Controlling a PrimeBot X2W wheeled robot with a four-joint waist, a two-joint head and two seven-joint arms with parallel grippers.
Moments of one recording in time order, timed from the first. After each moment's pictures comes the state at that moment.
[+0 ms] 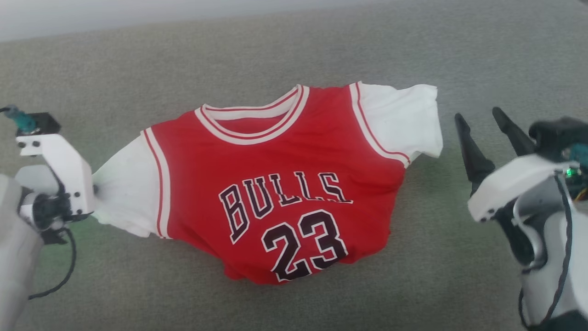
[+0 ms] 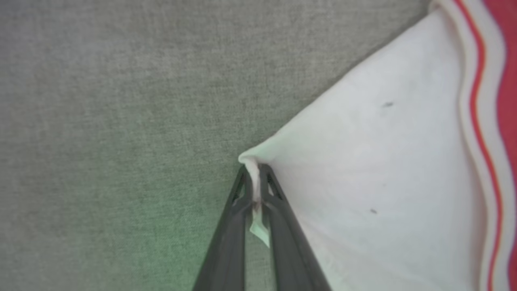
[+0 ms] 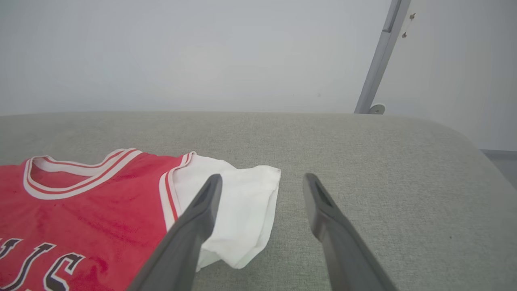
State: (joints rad) left arm -0.78 0.58 -0.46 0.83 -0.83 -0.05 0.72; right arm -0.37 -0.18 0.01 0.12 0.27 0.13 0.16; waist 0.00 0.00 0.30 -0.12
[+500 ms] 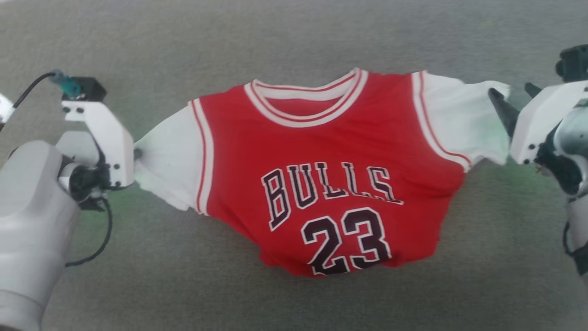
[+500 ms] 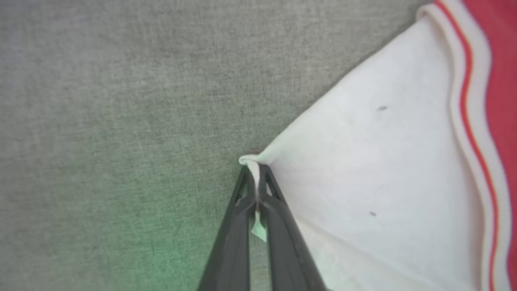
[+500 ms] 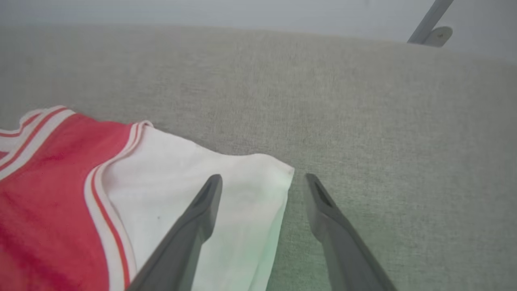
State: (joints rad) left arm -0.90 0.48 -0.51 0.87 -0.82 -0.10 0.66; right arm -0.68 -0.33 0.04 0.43 0.36 0.13 0.45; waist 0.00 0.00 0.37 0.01
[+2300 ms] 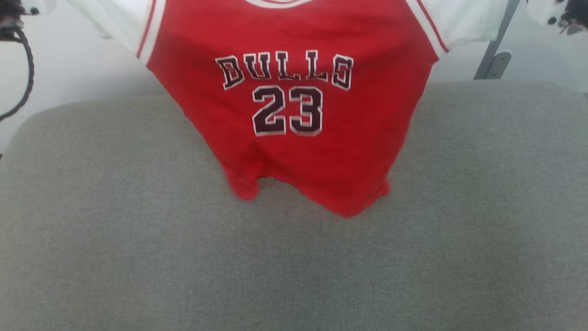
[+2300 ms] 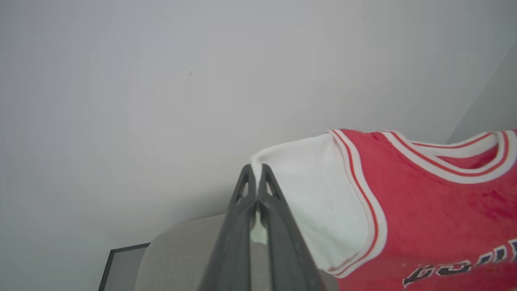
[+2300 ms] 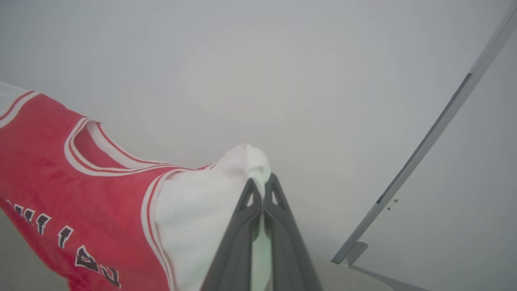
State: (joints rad) left arm -1.39 0.55 -0.58 0.87 -0.79 -0.10 0.52; right arm -1.17 -0.41 0.32 0.46 0.59 0.13 0.59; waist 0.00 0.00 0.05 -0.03
